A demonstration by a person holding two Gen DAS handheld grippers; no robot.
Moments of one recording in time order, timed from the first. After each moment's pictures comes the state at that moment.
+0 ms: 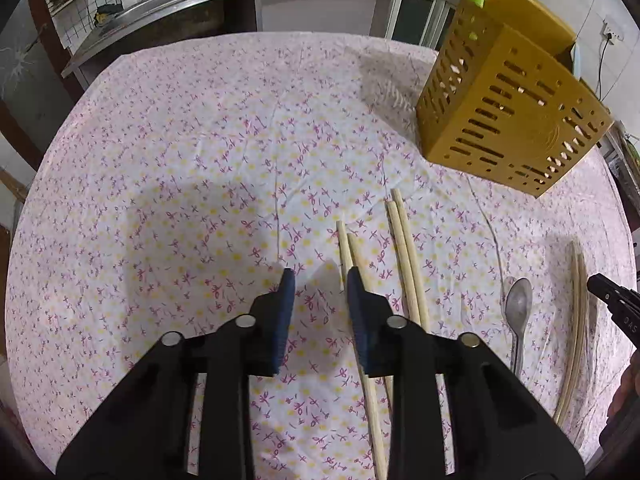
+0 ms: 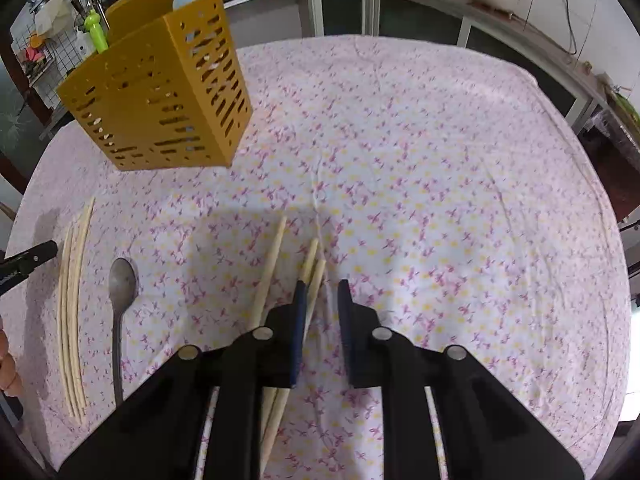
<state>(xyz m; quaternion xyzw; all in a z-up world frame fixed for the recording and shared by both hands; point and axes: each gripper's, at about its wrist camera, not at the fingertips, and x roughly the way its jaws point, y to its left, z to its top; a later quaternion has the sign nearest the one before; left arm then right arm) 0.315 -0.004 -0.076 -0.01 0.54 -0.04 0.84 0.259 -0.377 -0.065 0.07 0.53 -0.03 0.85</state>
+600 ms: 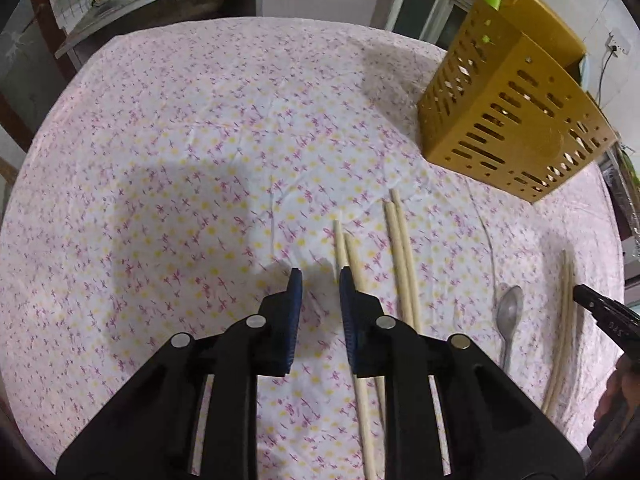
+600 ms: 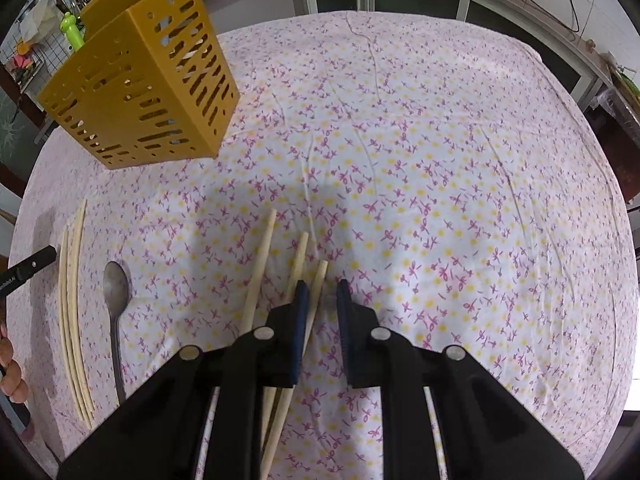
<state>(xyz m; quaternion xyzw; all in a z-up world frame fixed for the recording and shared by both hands) 0.324 0.002 -0.074 -0.04 0.56 -0.05 0.82 0.272 -0.391 -0.075 0.09 0.56 -0.03 0.82</state>
